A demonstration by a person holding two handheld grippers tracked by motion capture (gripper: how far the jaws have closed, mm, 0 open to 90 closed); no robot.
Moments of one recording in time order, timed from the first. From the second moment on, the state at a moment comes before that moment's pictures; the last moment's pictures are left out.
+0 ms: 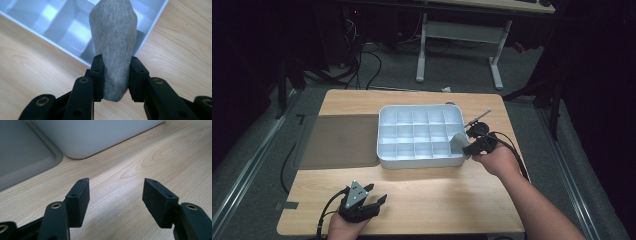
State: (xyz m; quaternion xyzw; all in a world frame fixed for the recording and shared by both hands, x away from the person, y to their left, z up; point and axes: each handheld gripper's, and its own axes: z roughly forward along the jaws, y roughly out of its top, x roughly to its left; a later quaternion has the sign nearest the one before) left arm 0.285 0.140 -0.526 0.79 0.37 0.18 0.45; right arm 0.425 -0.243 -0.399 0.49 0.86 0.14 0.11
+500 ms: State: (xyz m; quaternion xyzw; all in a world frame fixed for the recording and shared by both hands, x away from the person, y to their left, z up) left arm 0.287 0.143 -0.526 0.79 0.38 0.17 0.45; right arm 0.456 -0.225 -0.416 0.51 0.85 0.07 0.09
